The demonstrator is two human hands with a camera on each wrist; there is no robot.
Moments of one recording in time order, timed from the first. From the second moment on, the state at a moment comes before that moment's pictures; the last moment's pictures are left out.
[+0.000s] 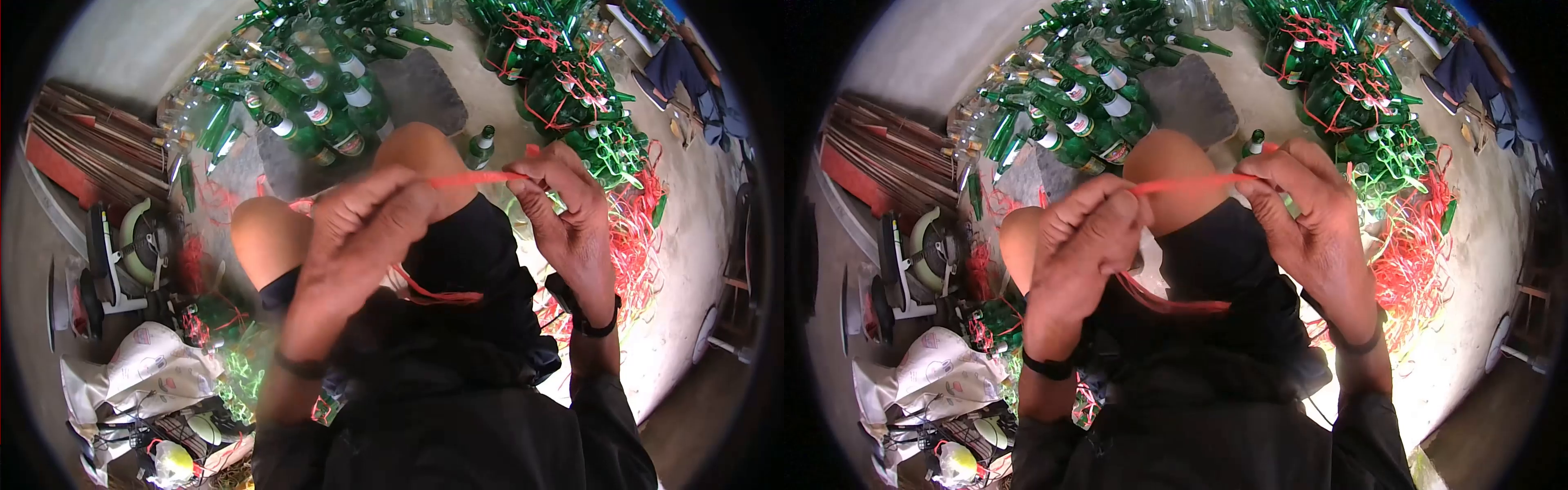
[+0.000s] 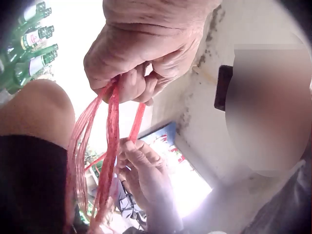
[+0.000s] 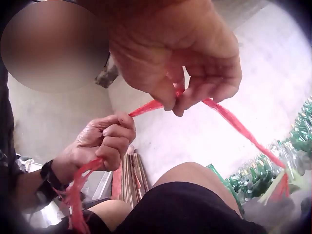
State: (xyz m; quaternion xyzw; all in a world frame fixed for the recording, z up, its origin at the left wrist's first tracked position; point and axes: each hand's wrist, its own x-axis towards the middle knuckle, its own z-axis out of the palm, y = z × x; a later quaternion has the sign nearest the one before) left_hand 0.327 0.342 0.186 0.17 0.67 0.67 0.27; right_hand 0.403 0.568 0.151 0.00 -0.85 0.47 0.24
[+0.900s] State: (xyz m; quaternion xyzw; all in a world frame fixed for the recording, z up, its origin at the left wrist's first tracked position) left_hand 0.222 0.245 0.178 0.02 0.60 0.79 0.14; right_hand 0.342 0.584 0.140 0.02 -0.82 0.58 0.02
